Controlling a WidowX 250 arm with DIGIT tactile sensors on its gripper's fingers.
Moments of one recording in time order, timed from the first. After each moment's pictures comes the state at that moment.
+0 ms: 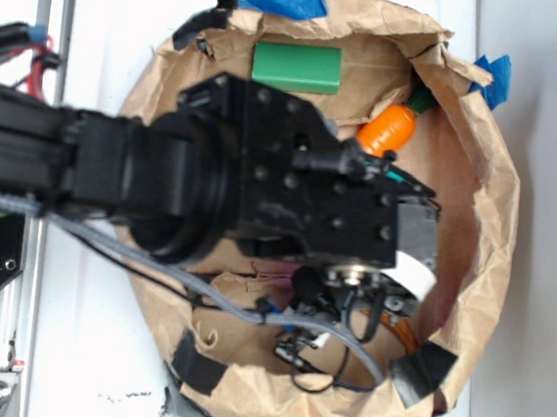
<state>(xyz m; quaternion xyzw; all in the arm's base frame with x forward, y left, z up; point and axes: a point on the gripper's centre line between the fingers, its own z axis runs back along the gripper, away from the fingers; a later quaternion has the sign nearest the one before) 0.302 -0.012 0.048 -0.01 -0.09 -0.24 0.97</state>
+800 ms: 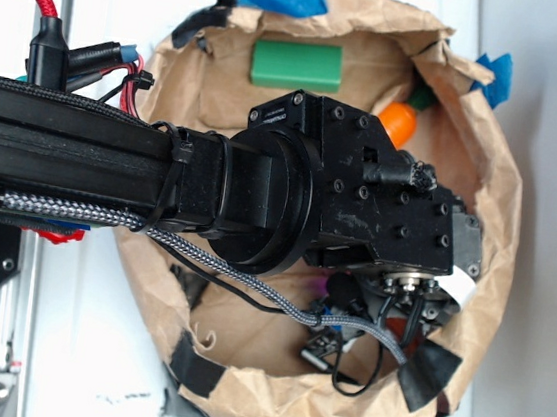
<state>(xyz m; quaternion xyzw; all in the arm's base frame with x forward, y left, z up) 0.317 -0.015 0.032 -0.02 -0.07 -0.26 0.96</state>
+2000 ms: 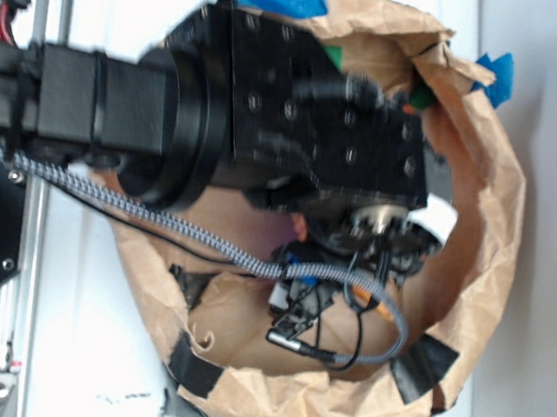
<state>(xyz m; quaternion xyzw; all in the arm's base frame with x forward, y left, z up) 0.277 0.003 0.077 -0.05 -0.02 -0.13 0.99</state>
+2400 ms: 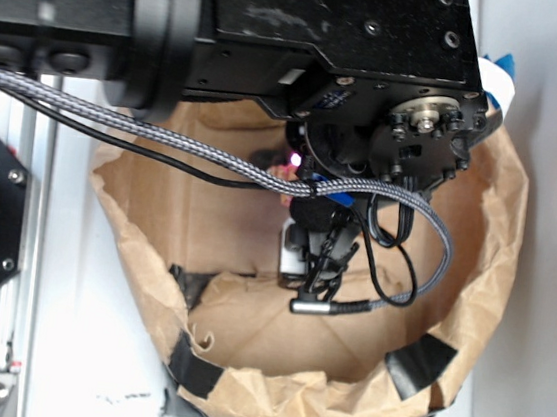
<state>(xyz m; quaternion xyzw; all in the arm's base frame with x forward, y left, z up) 0.266 0.026 0.114 -0.04 0.02 0.03 1.00</state>
